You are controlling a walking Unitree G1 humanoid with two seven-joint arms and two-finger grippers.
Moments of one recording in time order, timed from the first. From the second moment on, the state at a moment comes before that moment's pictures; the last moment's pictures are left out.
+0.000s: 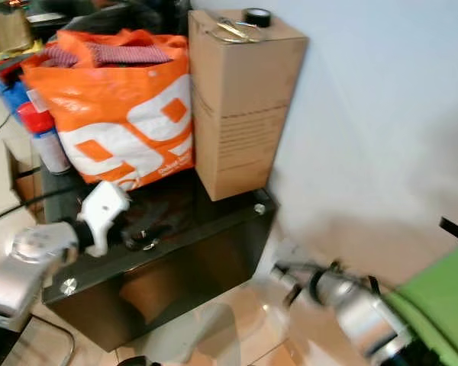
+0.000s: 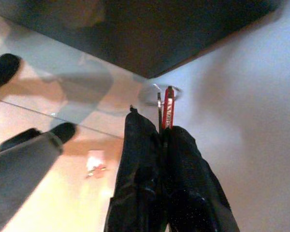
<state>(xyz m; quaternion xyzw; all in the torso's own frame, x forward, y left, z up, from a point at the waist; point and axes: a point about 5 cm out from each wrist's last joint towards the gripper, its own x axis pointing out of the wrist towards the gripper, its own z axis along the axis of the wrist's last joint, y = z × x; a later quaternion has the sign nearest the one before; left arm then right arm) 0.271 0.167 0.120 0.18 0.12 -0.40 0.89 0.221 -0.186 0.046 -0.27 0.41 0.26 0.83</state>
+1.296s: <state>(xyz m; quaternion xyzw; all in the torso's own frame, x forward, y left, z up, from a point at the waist) 0.266 0.188 0.145 -0.01 0.10 -0.50 0.86 0.235 -0.133 0.172 -0.12 0.14 0.48 0.86</state>
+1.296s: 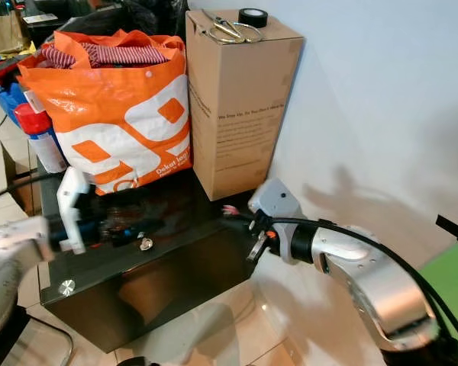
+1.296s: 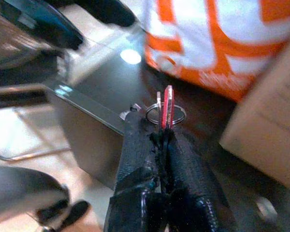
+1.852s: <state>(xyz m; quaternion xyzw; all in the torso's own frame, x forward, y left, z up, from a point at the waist) 0.274 0.140 0.181 -0.07 0.05 -0.62 0.78 0.223 -0.123 0.182 -0.10 0.12 0.53 0.83</state>
